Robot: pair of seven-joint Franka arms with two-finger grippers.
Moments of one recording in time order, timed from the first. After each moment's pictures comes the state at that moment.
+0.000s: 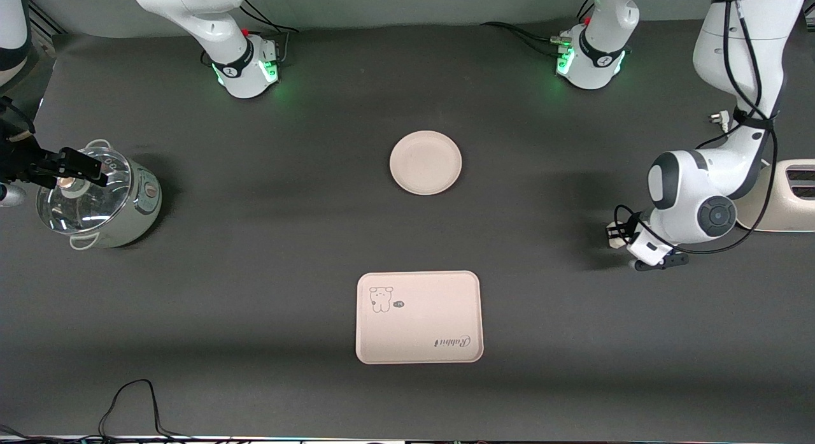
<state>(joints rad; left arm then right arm) 0.01 0.44 0.00 -2.07 -0.06 2.32 -0.11 0.00 0.00 -0.09 -1.66 0.00 1.61 -0.09</state>
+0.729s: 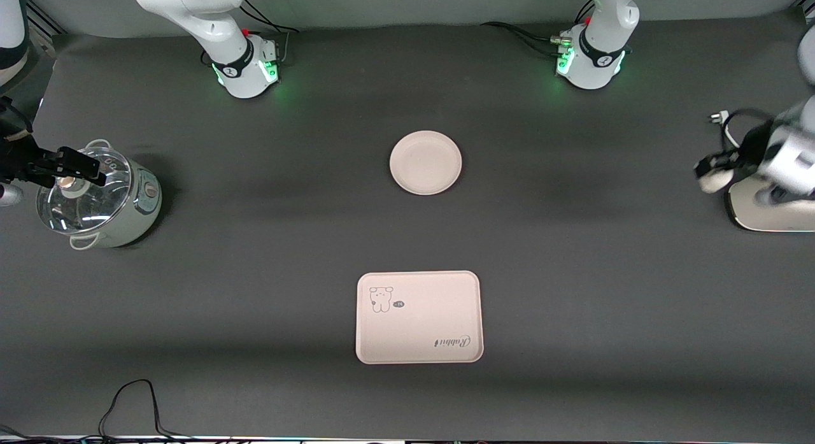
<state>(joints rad) 0.05 -0.12 0.05 -1.92 -0.01 1.64 -0.09 0.00 0.00 -0.10 -1.66 0.00 1.61 -0.09</state>
